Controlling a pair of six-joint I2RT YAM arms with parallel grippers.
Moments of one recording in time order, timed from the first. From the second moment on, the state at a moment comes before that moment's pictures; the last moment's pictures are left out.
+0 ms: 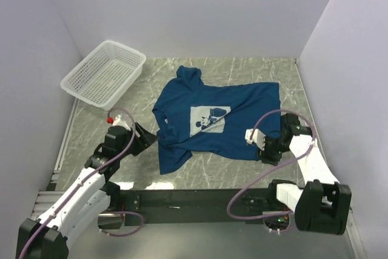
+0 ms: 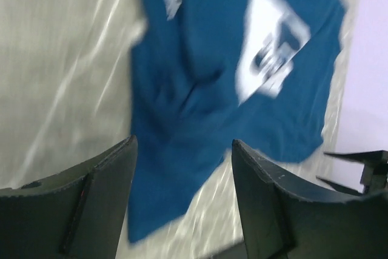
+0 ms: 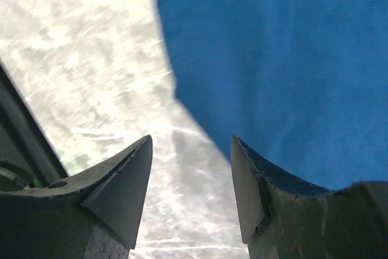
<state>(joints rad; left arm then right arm) -0.34 0.71 0.35 -0.17 0.10 -0.90 -0.13 1.09 0.66 -1.00 -0.47 -1.41</state>
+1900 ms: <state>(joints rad) -0.37 0.67 0.36 -0.30 0.15 -0.99 0.24 1.41 0.86 -0.67 -0.25 -0.78</state>
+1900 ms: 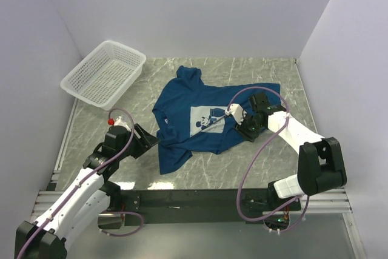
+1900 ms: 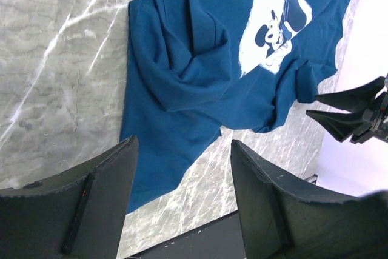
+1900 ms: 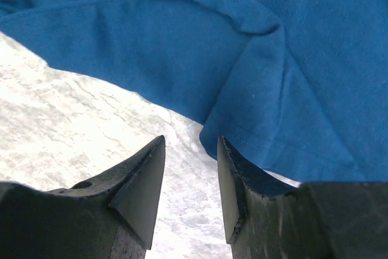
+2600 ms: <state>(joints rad) -0.37 0.66 0.33 -0.29 0.17 -0.99 0.24 1.57 0.87 -0.56 -0.11 -0.67</state>
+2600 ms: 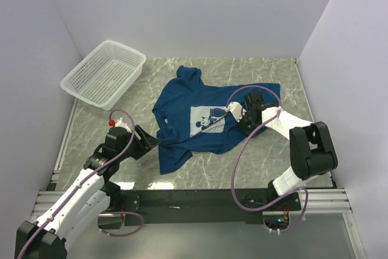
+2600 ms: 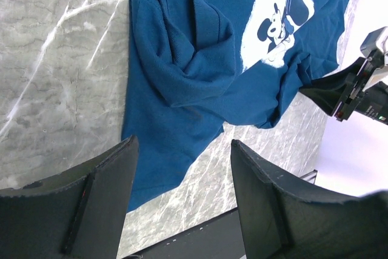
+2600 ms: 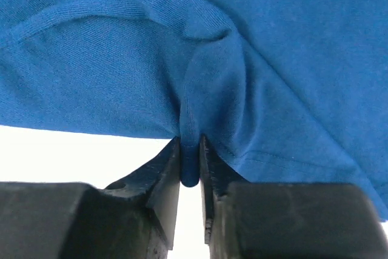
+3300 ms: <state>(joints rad) -0.37 0.70 0.33 -0.25 0.19 -0.99 0.23 1.45 0.91 -0.62 -0.14 -0.69</state>
